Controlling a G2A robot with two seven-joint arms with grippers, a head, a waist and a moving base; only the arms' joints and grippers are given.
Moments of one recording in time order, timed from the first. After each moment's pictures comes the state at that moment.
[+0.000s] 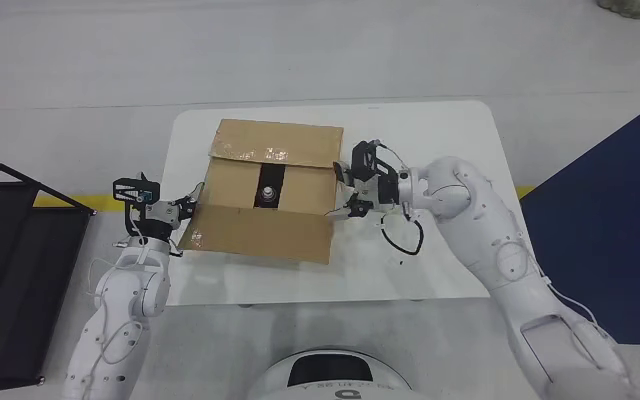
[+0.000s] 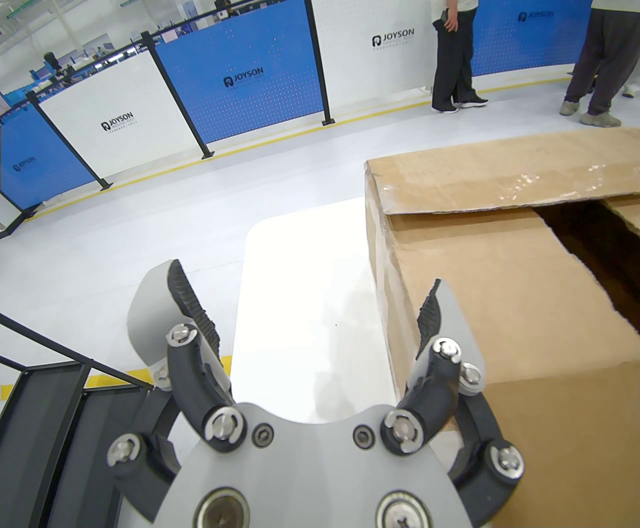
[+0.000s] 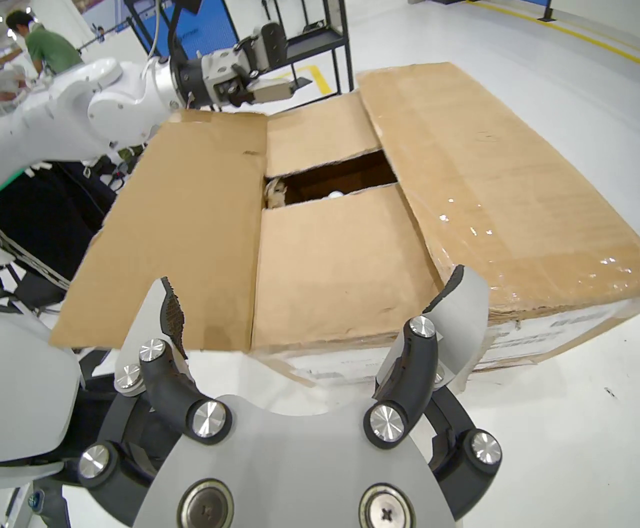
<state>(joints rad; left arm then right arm) 1.73 -1.15 -1.60 -1.80 1.33 0.00 0.00 -0.96 -1.18 1.02 -1.33 -0.63 -1.01 0.62</state>
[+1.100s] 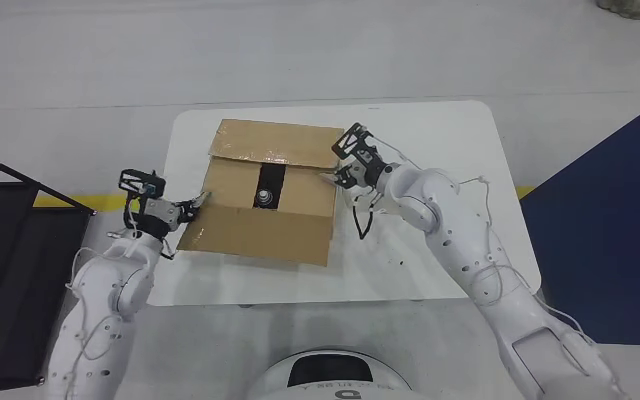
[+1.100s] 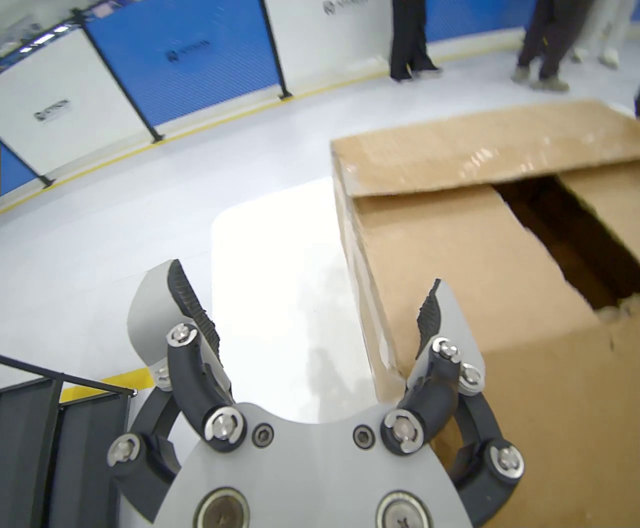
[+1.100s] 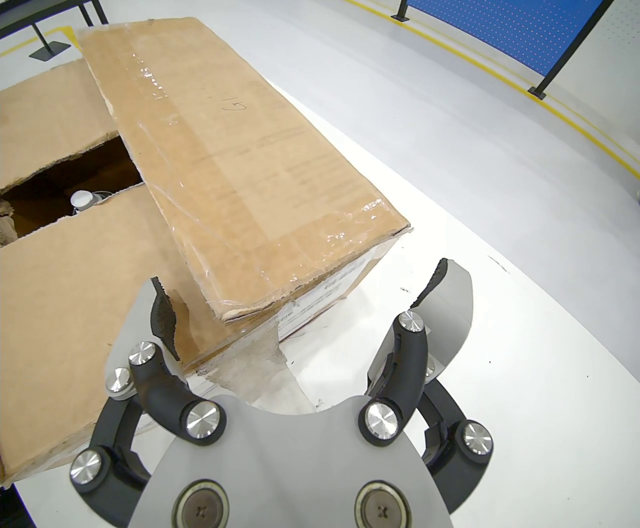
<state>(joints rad) 1.70 -1.12 -1.69 -1.80 1.32 -0.35 -0.22 -1.00 -1.22 0.98 -1.45 -1.15 -0.32 0.44</state>
